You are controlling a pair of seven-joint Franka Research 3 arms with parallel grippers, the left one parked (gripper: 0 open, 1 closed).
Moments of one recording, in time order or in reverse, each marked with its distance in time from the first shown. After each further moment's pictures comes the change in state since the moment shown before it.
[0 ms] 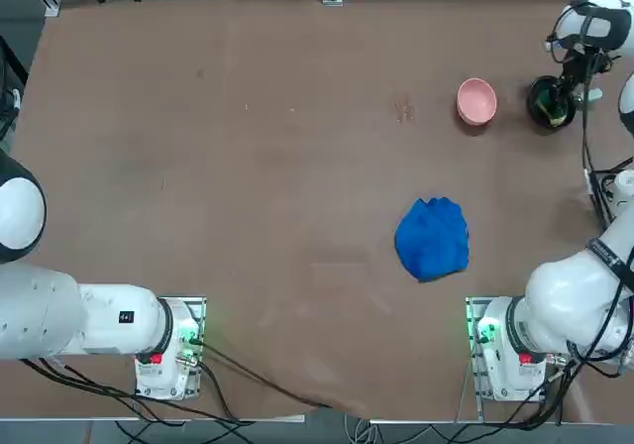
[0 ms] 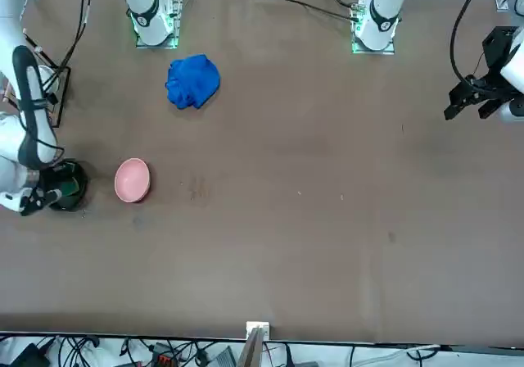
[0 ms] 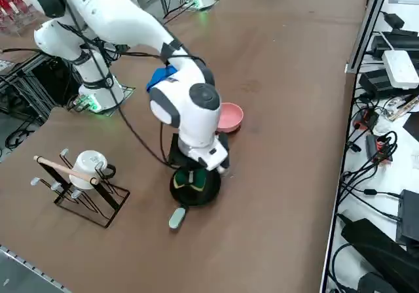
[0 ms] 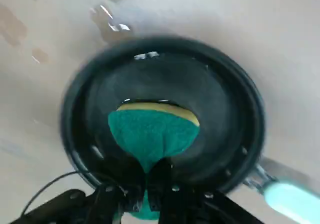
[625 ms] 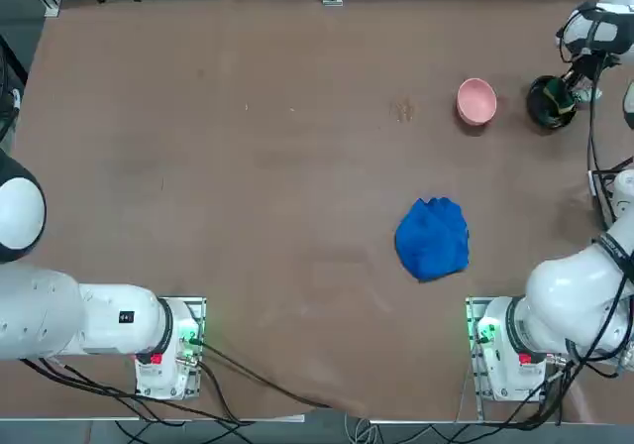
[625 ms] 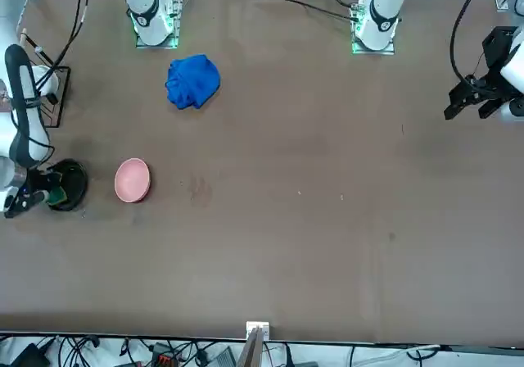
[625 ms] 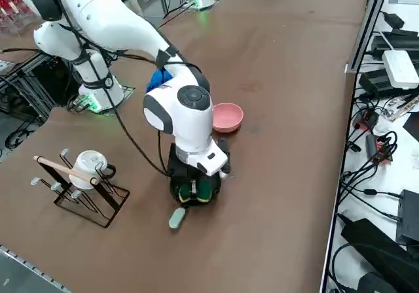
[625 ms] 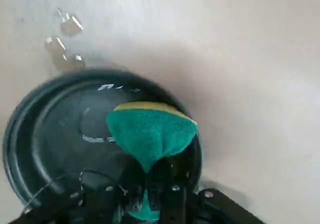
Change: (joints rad) arm -0.010 0.024 0.007 0.012 -0.018 0.167 -0.031
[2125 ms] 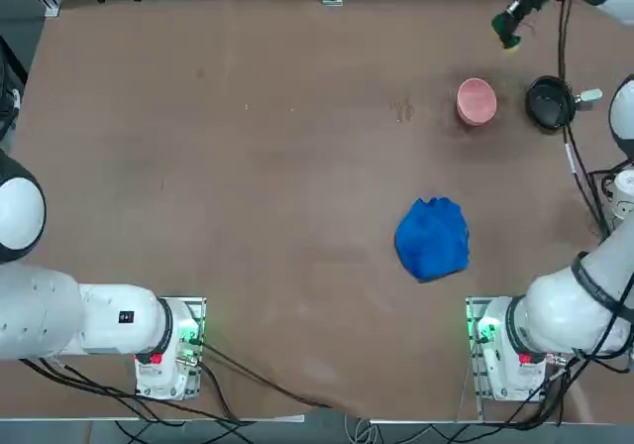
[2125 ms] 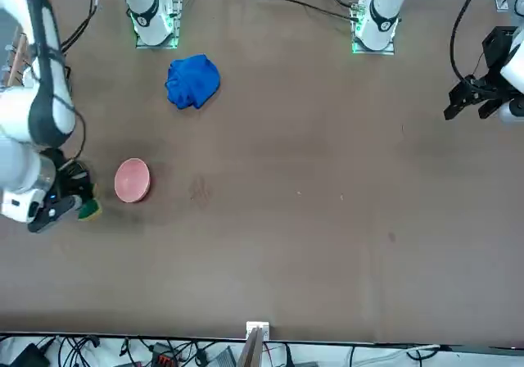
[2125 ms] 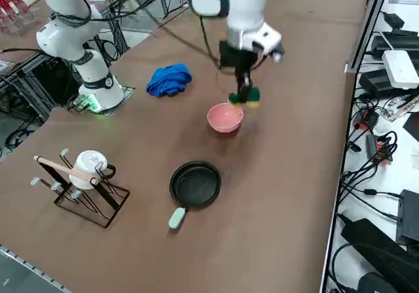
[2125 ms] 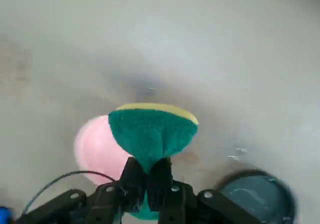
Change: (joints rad) arm 0.325 -0.273 0.104 0.037 0.153 -0.323 0.310
